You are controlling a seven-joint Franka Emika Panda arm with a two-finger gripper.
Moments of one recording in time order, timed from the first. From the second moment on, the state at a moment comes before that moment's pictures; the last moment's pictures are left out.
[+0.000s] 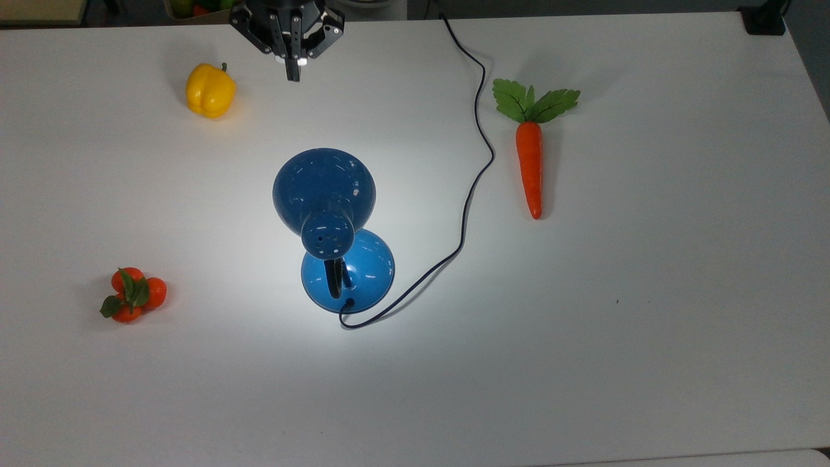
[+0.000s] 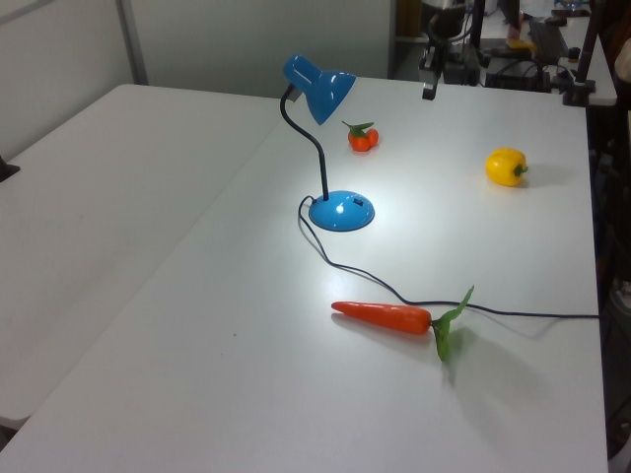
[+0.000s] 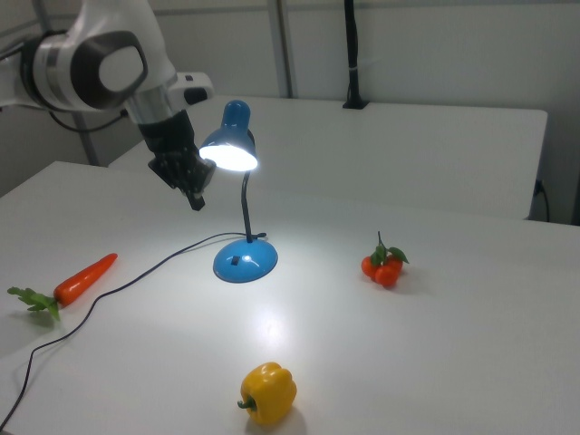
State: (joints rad) arm 0.04 0.05 -0.02 -1.72 -0.09 1.87 0.00
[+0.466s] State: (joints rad) arm 0.04 0.11 -0.02 -1.87 -0.09 2.14 0.00
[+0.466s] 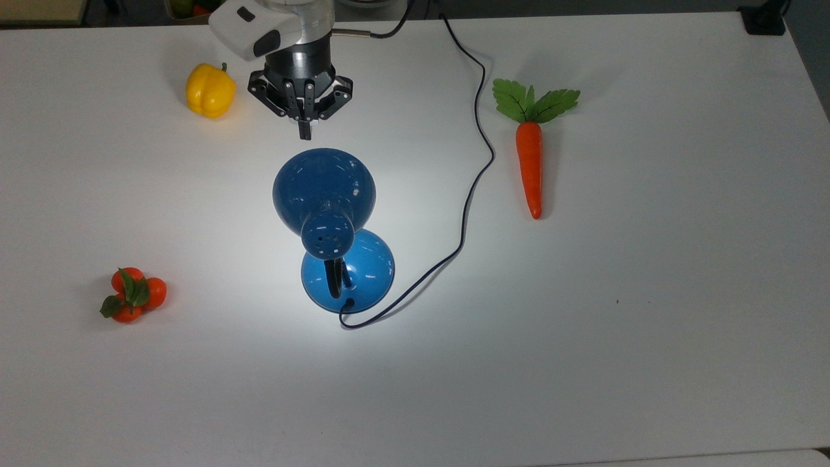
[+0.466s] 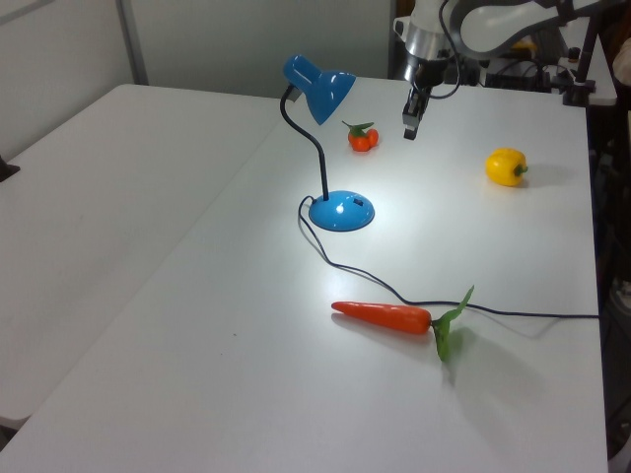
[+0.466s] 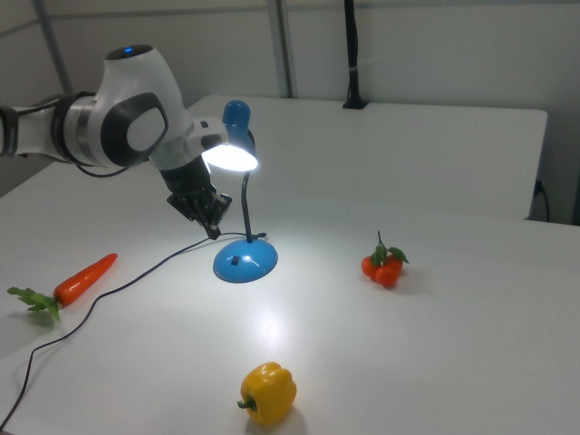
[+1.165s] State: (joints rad) arm 0.07 0.30 -0.02 -1.90 -0.09 2.49 0.06
